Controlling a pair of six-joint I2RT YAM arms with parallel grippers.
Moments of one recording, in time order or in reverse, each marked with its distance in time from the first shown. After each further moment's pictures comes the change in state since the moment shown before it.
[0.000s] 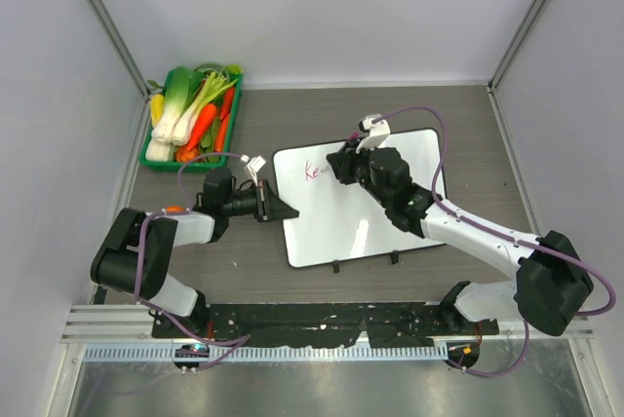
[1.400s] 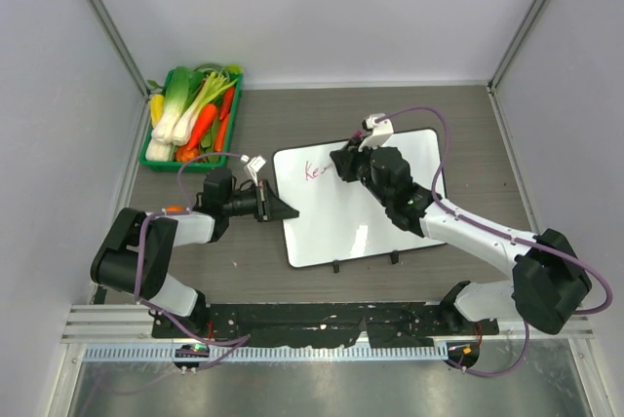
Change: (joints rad) left arm 0.000 0.000 0.002 -0.004 -0.002 0.000; right arm -0.024 0.013 -0.013 0.030 0.035 -0.001
